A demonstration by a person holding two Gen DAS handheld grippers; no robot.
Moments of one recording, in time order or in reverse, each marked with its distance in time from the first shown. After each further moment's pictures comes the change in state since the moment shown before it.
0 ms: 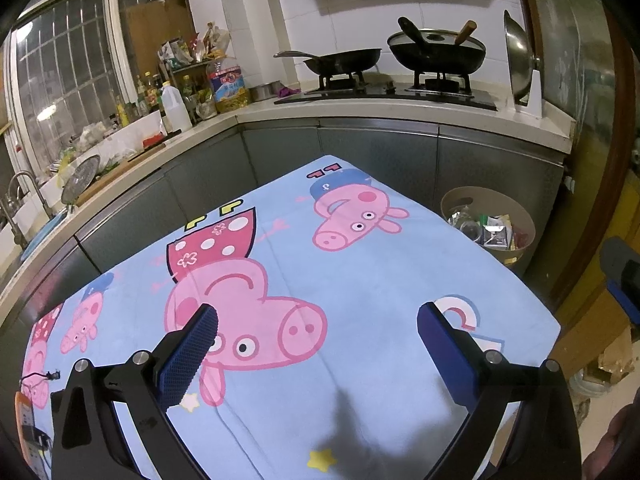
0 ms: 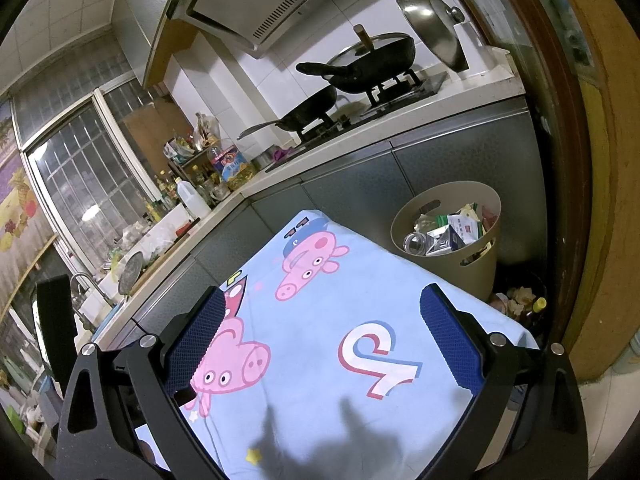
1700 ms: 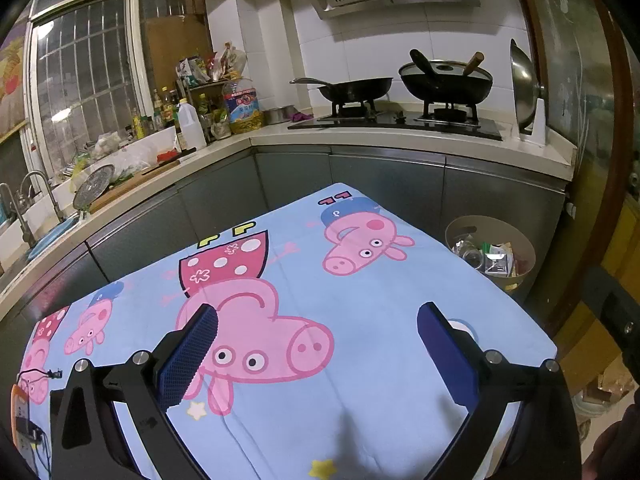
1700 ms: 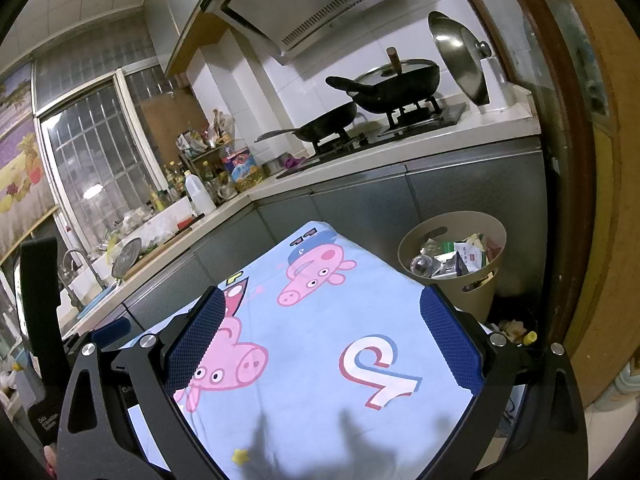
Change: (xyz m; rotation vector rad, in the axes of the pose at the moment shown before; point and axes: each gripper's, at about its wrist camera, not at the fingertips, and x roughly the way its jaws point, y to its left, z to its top) left arm -0.019 0.005 0.003 -0.036 -0.097 0.026; right arm -0.023 0.026 -0.012 -0.128 -0.061 -0.013
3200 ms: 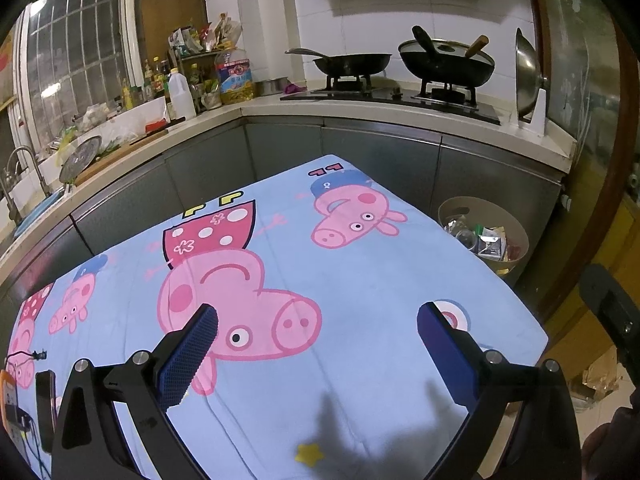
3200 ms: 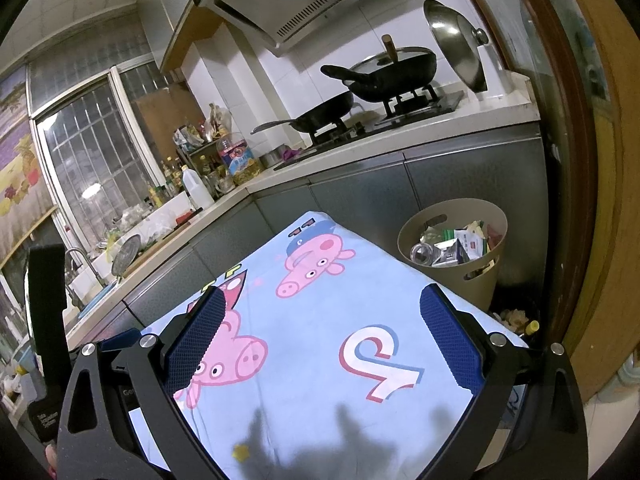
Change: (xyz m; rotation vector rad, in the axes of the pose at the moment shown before) left arm 0.015 0.003 -0.012 -0.039 0.097 -0.052; right arm 0.001 0.003 -0.007 0.010 0.023 -0.003
